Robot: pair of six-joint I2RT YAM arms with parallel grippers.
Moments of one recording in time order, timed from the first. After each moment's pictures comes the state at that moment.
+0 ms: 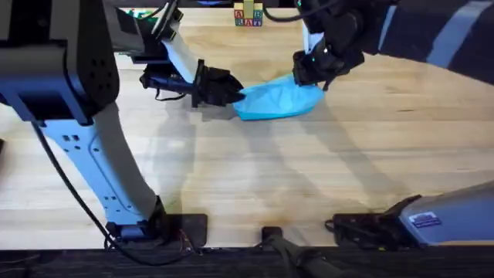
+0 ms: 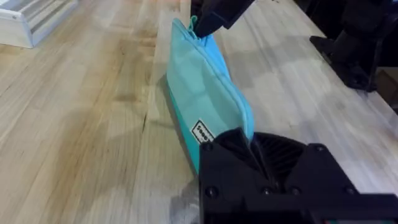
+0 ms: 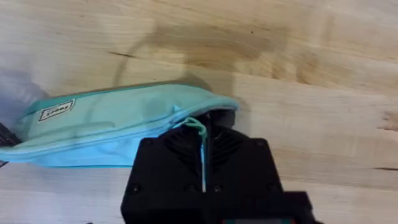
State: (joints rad) left arm 0.03 2.14 1.27 -1.19 1.37 1.87; right arm 0.48 1.67 1.27 -0.80 0.26 0.28
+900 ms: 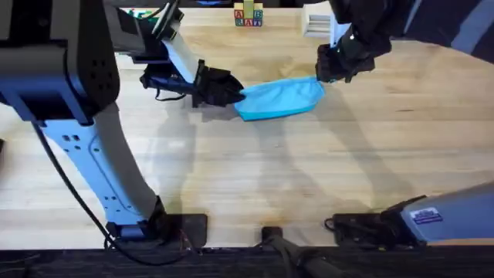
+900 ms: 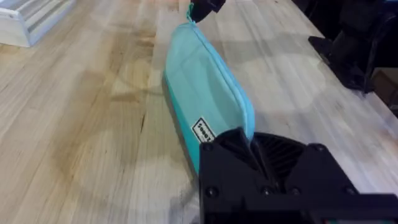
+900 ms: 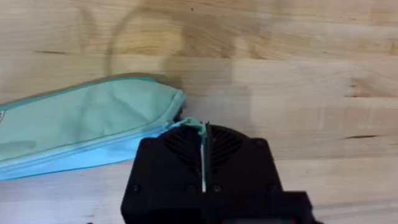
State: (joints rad) left arm 0.03 2.14 1.27 -1.20 1.37 1.87; right arm 0.33 1.67 1.29 -0.90 0.25 0.26
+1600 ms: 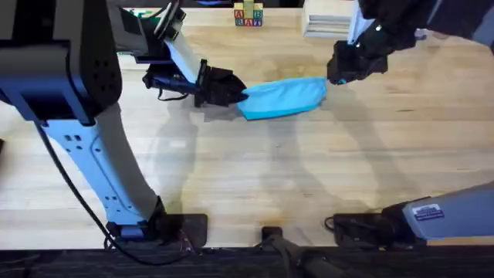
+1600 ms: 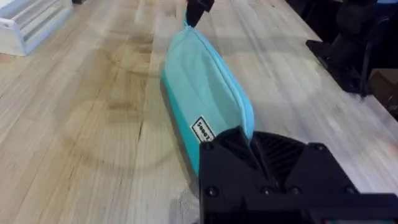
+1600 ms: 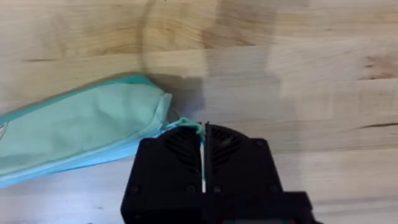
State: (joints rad) left arm 0.02 2.14 1.27 -1.19 1.39 1.87; right arm 0.19 1.67 1.29 -0.92 0.10 0.26
